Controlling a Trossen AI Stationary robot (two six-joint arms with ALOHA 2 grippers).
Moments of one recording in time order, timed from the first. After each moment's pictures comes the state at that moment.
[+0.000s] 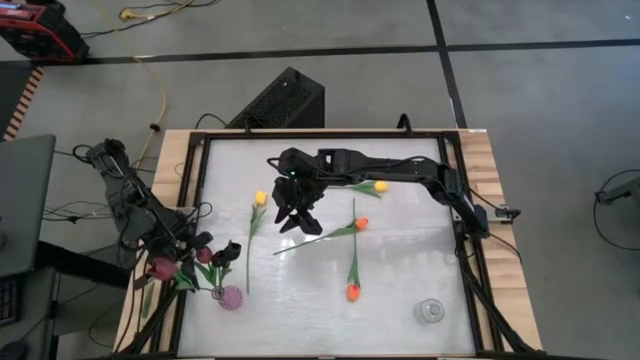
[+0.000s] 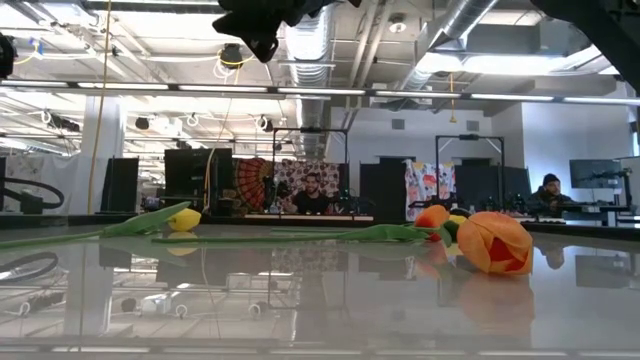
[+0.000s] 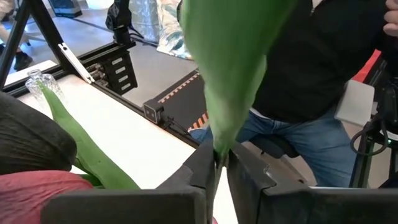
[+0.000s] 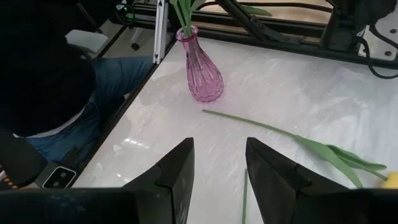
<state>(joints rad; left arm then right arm) -0.83 0.57 0.73 -0.46 0.06 0.04 -0.07 2.17 2.19 -0.77 -0.60 -0.21</state>
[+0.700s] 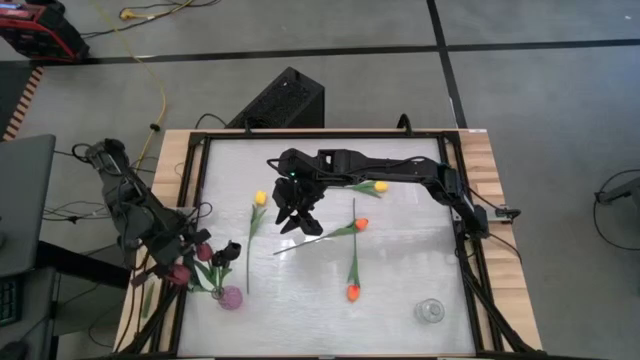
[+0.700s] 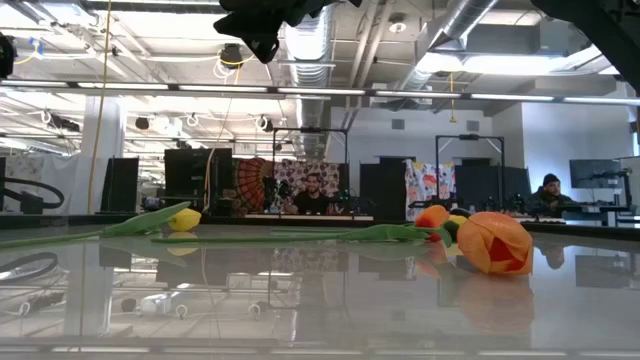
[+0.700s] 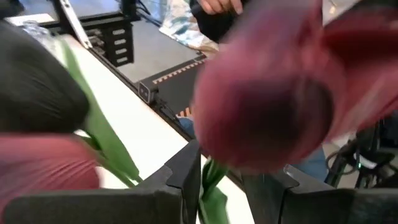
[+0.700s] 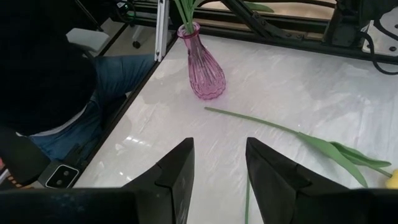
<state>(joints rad) -0.83 0.57 0.80 -0.56 0.05 -0.19 -0.07 2.17 2.19 -0.78 -0.60 -0.21</state>
